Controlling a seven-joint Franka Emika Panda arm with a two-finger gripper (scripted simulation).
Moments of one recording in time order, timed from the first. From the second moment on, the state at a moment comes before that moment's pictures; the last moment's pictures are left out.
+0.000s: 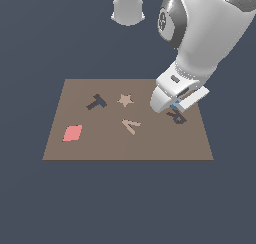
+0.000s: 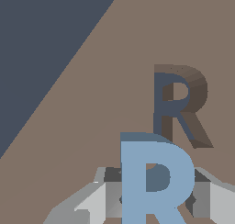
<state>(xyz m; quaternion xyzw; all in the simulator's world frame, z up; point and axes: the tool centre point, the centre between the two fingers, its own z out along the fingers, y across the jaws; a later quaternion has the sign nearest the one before) -0.039 0.154 0.035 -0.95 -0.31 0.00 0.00</state>
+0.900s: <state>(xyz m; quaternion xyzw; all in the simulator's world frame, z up) 0.011 0.160 0.040 -0.96 -0.29 0.00 0.00</state>
